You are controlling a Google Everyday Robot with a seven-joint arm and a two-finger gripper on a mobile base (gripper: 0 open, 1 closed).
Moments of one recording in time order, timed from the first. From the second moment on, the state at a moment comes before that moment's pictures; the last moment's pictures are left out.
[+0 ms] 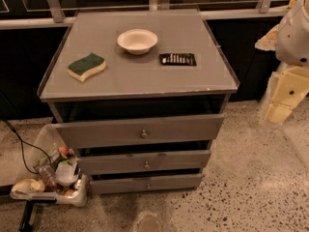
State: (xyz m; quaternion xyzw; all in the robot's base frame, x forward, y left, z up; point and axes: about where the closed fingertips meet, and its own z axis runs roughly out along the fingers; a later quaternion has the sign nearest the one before) arm 0.438 -0.217 0.977 -0.60 0.78 -0.03 0.16
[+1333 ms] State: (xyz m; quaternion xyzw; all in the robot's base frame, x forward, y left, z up) arm 0.445 -0.211 0.892 -0.62 0.70 0.09 0.33
